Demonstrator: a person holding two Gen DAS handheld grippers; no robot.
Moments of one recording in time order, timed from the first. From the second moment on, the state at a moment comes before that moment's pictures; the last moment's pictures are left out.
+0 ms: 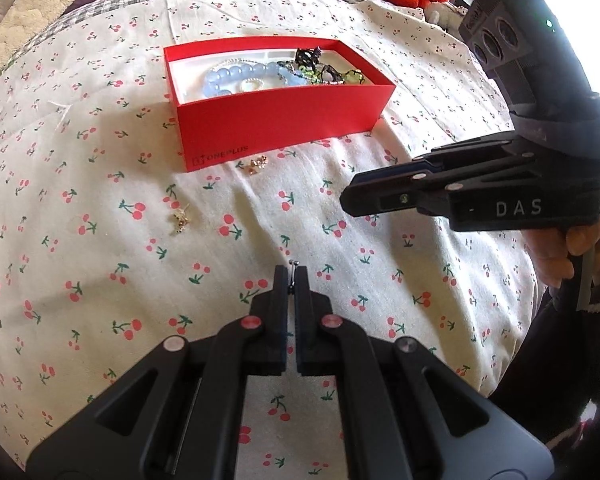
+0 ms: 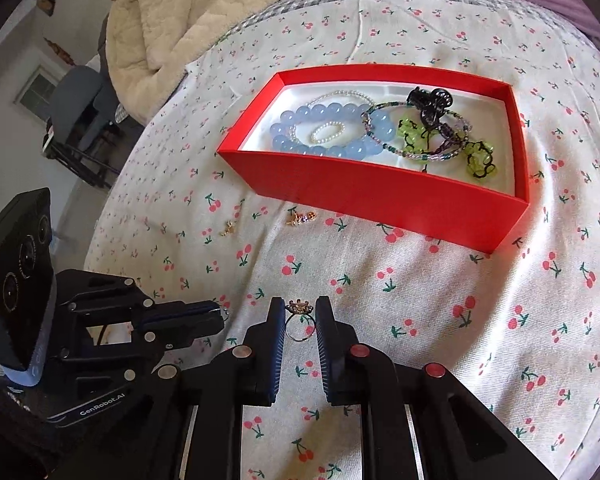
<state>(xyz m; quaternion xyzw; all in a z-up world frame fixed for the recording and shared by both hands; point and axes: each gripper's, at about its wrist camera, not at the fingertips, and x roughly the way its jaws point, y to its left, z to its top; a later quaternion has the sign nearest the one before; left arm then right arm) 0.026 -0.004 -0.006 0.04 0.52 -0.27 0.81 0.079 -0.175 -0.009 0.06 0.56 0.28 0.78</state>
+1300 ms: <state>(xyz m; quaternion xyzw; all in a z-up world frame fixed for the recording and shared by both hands) 0.134 -0.004 0.035 -0.07 0.45 -0.22 0.86 0.135 -0.209 0.039 0.19 0.51 0.21 0.81</state>
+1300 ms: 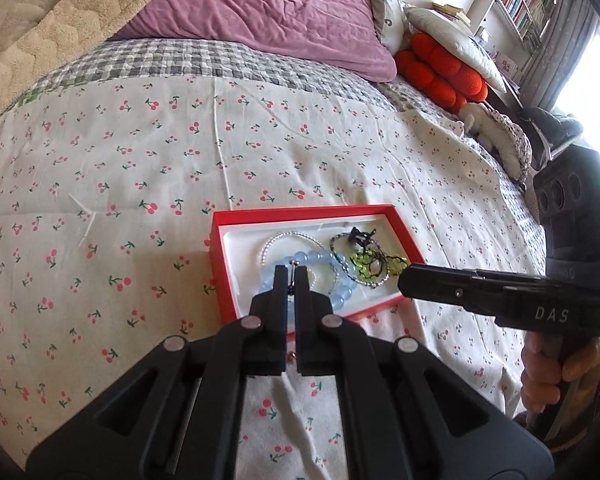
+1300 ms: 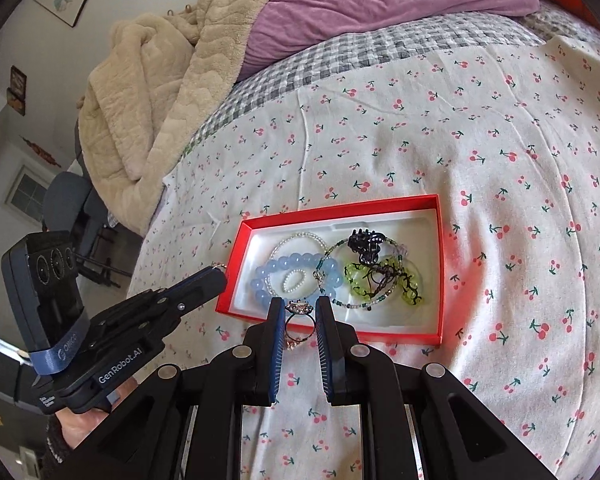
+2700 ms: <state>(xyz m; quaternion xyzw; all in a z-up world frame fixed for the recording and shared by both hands) 0.132 0.026 0.037 -0.06 0.46 -0.16 0.87 0.128 -0.212 0.055 0.14 0.48 0.18 0.84</state>
